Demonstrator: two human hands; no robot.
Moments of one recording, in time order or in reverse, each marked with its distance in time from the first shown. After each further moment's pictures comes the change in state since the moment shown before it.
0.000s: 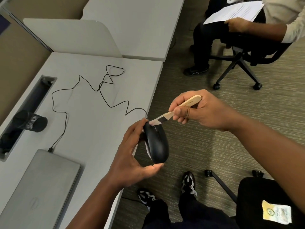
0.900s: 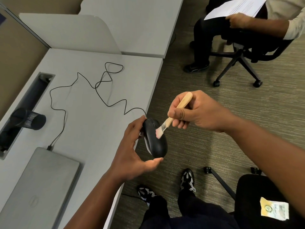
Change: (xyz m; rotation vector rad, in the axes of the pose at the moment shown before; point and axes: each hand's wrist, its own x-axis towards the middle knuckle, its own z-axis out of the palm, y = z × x) left_hand 0.008 -0.009 0.004 0.034 0.000 -0.084; right_hand 0.003 -0.002 0.010 0.079 -0.013 0.147
